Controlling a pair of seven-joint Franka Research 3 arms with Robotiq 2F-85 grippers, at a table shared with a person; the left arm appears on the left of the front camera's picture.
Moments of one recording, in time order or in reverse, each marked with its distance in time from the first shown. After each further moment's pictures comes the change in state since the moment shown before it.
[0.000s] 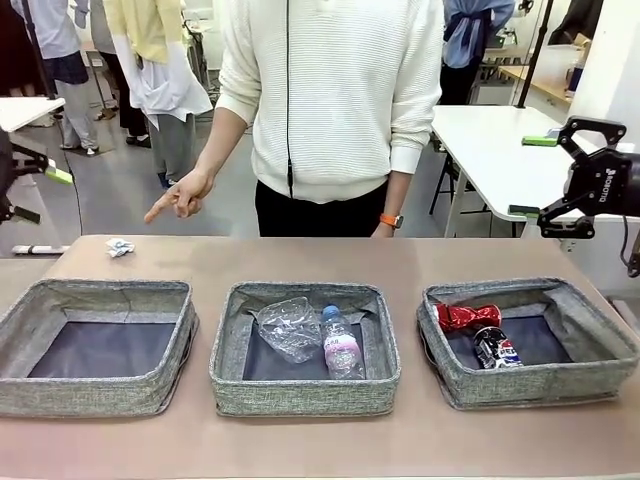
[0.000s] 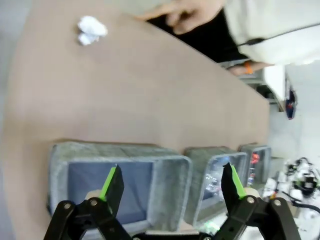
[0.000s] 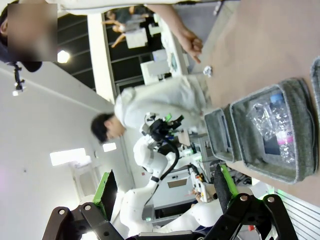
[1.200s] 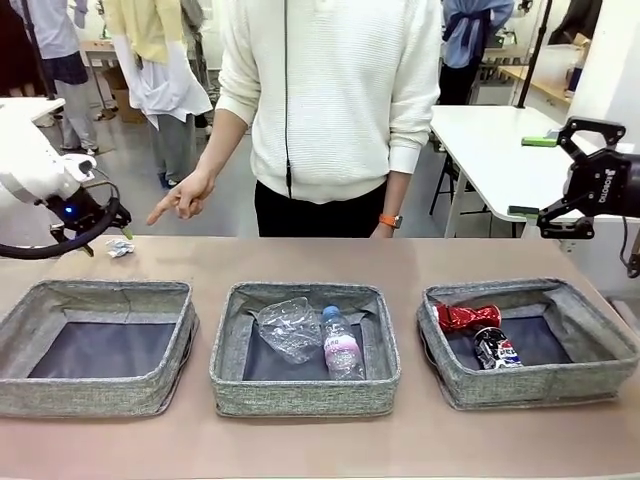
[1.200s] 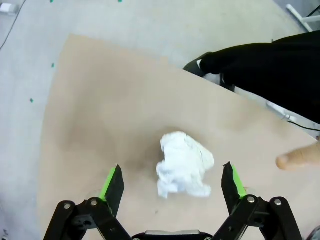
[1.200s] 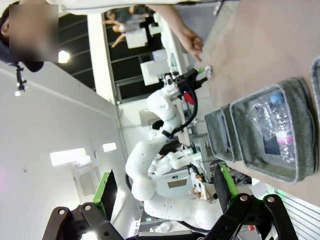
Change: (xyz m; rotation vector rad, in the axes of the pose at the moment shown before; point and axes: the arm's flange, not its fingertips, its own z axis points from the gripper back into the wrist) left arm 0.145 0.073 -0.209 0.461 0.033 0.033; right arm 0.000 0.000 0.000 0.000 0.000 -0.001
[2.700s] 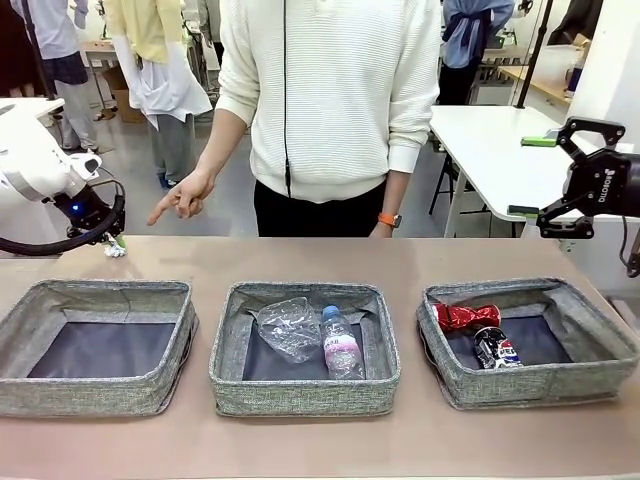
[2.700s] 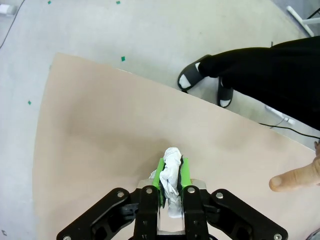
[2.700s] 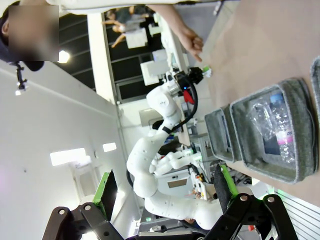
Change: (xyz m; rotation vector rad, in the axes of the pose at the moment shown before) left arm 0.014 -0.006 -0.003 -0.007 -0.005 0.013; right arm 0.000 0.000 0.000 0.000 0.000 0.000
